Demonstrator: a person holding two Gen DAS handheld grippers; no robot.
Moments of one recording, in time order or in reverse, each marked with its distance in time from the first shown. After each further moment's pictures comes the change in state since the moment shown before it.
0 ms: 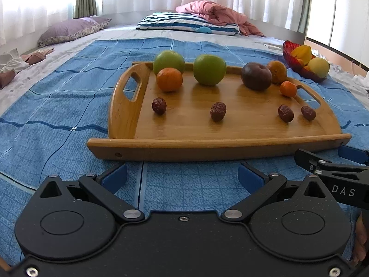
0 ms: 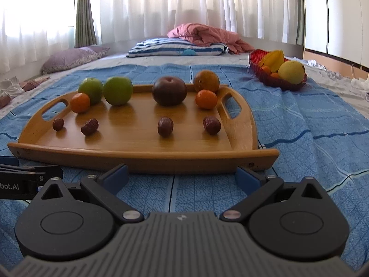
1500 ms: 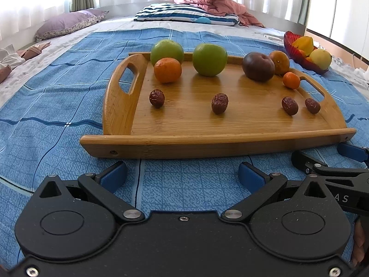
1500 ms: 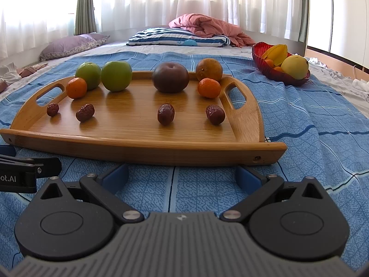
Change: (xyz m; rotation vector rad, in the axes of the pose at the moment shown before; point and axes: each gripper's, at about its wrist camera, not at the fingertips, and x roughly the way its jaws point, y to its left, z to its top) left arm 0.014 0.001 0.003 0.007 0.049 -0.007; right arm 0.012 0.005 -0.005 -0.037 0.038 -0.016
